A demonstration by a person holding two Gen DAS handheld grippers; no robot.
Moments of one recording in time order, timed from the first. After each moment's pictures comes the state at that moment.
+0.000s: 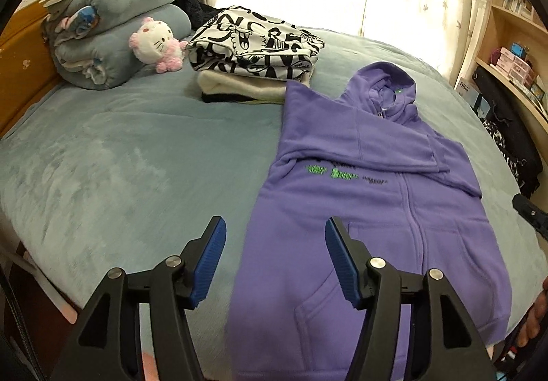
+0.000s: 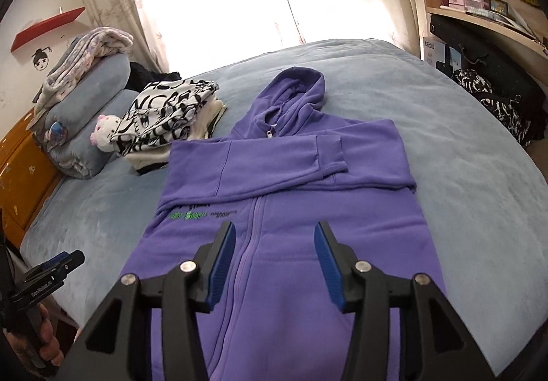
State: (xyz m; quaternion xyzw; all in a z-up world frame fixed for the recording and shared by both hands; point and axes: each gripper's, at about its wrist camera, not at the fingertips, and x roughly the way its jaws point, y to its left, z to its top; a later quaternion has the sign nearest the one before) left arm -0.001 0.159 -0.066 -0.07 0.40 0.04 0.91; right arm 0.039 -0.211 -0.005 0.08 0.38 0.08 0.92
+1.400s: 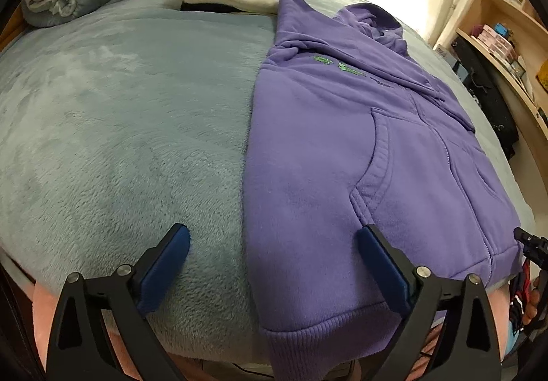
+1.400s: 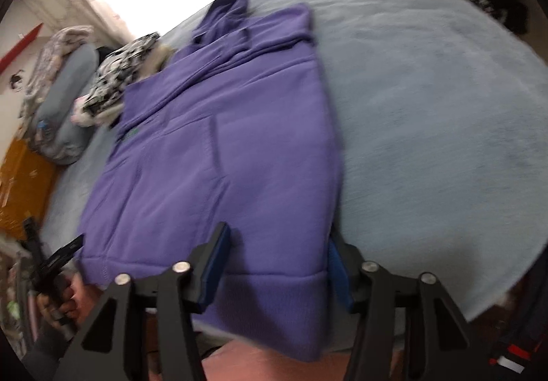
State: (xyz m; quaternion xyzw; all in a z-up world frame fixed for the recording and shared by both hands) left arm -0.027 0.191 -0.193 -0.11 0.47 -0.06 0.87; right arm -0.048 -0.348 -0.124 0.17 0.50 0.09 0.84
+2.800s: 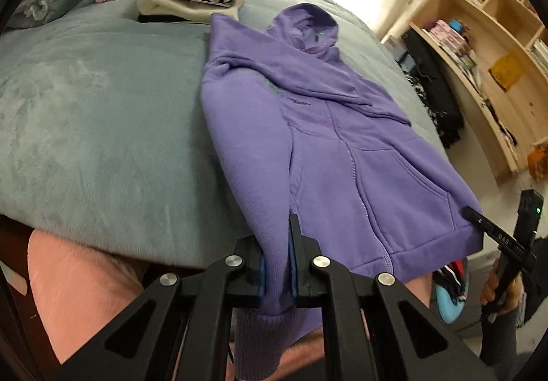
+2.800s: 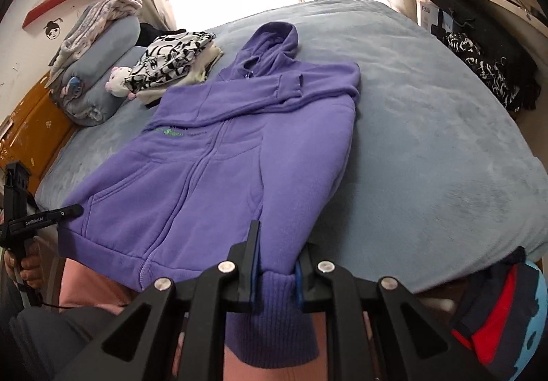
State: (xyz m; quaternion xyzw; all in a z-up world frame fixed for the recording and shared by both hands) left arm -0.086 0.164 -0.084 -0.15 0.50 -0.16 0.84; right arm -0.104 -0.319 -0.012 0.07 0.47 0.12 0.87
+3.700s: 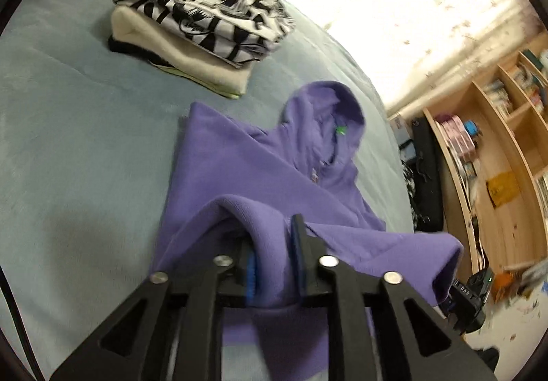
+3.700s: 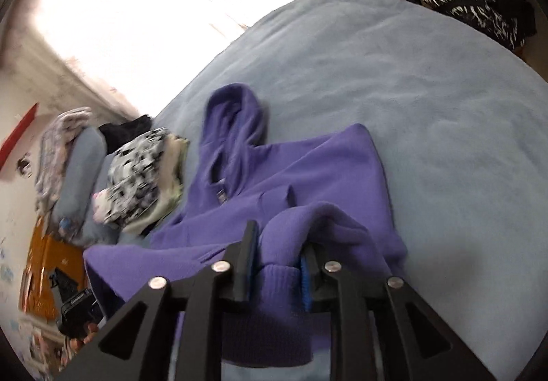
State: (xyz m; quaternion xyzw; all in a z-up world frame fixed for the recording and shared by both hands) left arm 0.211 0.188 -0.093 -0.32 0.45 -0.13 0.82; right arm 0.155 -0.360 -0.035 0.29 0.44 0.06 0.85
